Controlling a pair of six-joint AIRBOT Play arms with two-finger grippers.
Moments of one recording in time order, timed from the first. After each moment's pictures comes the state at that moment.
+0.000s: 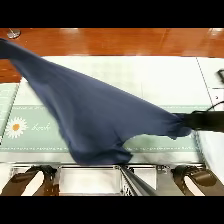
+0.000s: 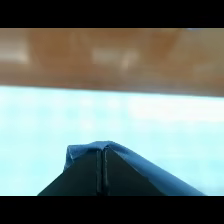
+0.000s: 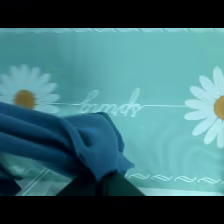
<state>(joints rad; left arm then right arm) 0.14 -0.87 1.28 1.17 -0.92 -1.39 0.17 -0.63 0.87 -1.52 1.44 1.83</state>
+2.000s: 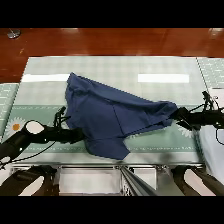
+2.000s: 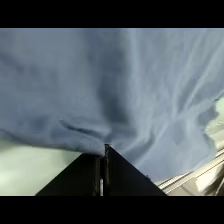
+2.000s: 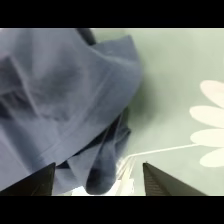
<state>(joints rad) -0.19 -0.96 0.31 0.67 -0.89 -1.36 -0.39 -1.03 0.59 -1.02 1.09 1.43</state>
